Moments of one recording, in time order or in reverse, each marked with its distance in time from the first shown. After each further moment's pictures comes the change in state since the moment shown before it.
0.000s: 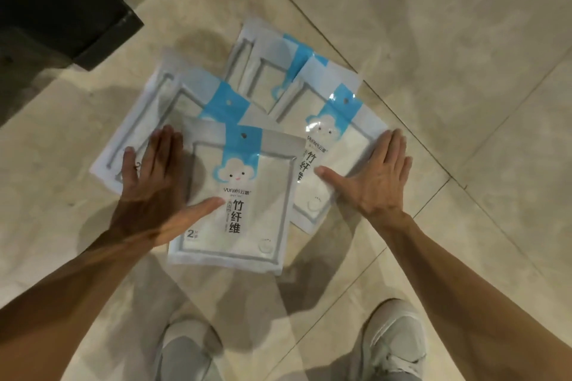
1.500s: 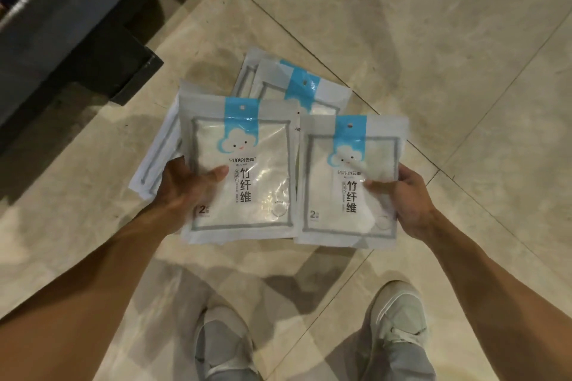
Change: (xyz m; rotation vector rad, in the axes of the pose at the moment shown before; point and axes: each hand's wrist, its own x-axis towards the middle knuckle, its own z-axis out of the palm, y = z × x) left_hand 0.010 0.024 -0.082 -1.285 -0.070 -0.587; right_hand -0.030 0.020 -0.069 0.997 -0.292 0.373
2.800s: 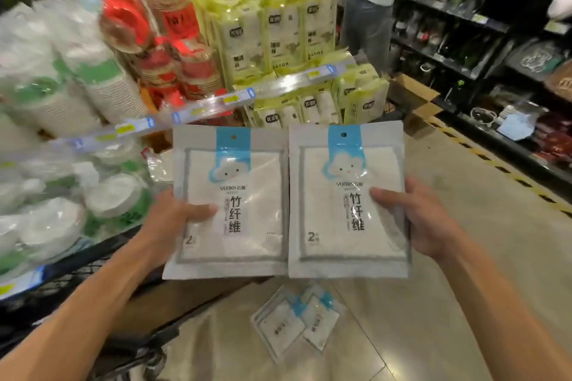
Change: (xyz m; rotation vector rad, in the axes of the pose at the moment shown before) left_hand -0.630 0.436 -0.437 -0.500 0.133 0.577; right_hand -0.691 -0.609 -0.043 0.059 -0.580 -0.620
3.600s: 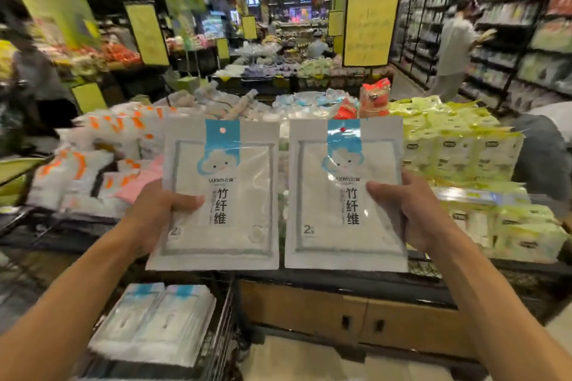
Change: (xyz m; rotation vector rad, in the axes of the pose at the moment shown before) left_hand -0.328 0.157 -0.124 -0.119 0.704 0.232; right_hand -0.106 -0.157 0.207 -0.059 -0.657 -0.146
